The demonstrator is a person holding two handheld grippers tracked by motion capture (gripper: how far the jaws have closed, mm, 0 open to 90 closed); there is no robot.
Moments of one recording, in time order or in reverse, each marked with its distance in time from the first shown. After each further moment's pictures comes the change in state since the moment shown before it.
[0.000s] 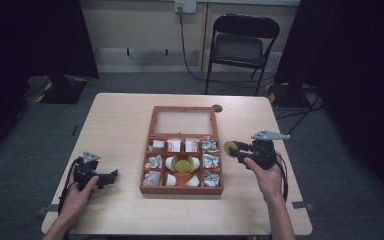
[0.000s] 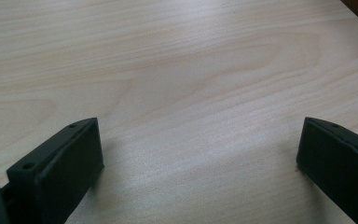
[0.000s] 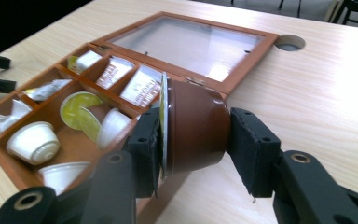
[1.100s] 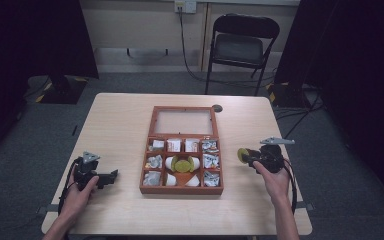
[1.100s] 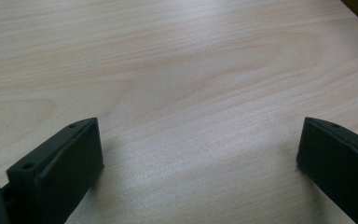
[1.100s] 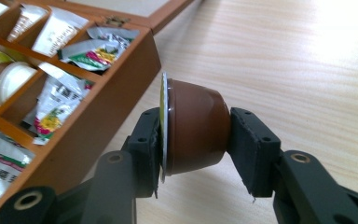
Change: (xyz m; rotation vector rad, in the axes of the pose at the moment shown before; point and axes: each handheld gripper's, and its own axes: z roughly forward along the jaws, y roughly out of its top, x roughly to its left) left arm 0.000 0.000 0.000 0.000 0.000 0.000; right arm -0.046 -0.039 0.012 0.116 -0.120 0.079
